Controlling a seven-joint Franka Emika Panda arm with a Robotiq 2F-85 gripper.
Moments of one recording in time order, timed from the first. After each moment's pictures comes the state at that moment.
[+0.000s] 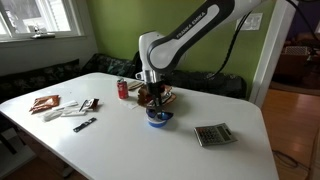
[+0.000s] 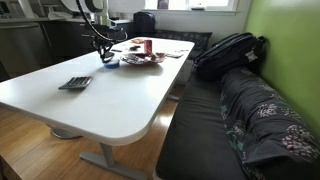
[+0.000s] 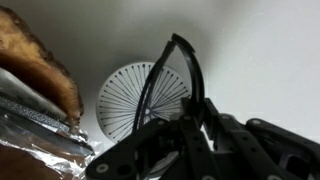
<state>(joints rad) 0.21 0.82 0.23 -1.47 -0.16 2.18 -0.47</state>
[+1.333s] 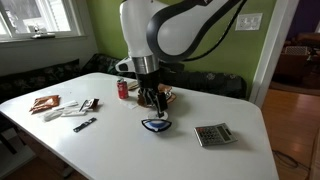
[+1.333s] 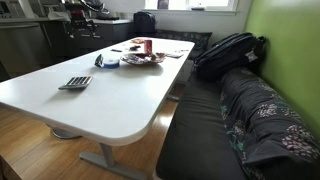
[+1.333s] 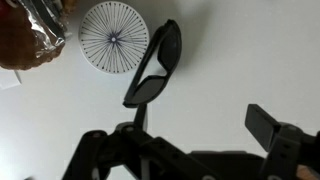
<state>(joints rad) 0.33 0.58 0.28 -1.67 -0.36 2.18 -0.66</state>
